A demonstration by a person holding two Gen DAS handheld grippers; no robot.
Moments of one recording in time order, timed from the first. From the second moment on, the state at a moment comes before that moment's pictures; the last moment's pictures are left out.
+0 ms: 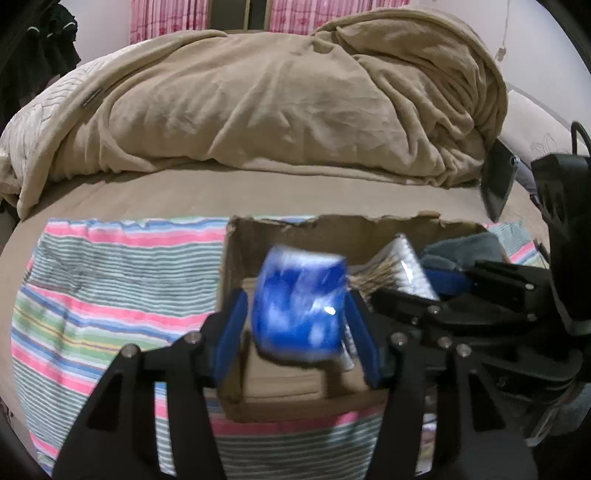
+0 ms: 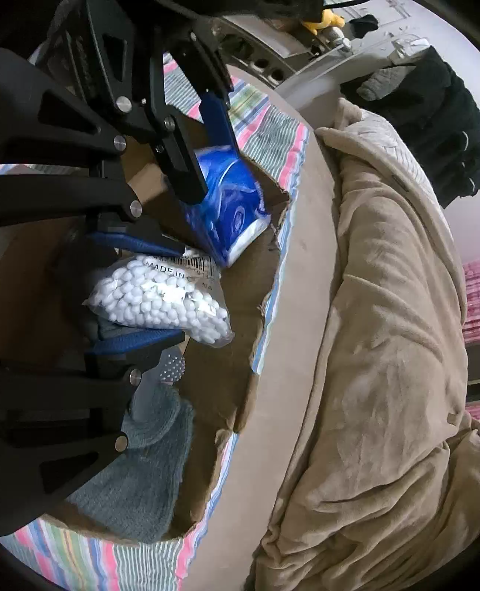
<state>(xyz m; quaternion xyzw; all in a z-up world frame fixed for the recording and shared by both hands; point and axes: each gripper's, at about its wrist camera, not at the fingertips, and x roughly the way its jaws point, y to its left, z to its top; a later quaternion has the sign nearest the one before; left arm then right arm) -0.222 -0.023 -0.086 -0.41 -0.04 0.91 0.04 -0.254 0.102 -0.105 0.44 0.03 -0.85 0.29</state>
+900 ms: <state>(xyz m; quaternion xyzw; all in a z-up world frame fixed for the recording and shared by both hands) -0.130 -0.017 -0.032 -0.37 -0.05 0.93 0.04 -0.177 0.147 -0.042 0.40 0.01 -0.88 0.26</state>
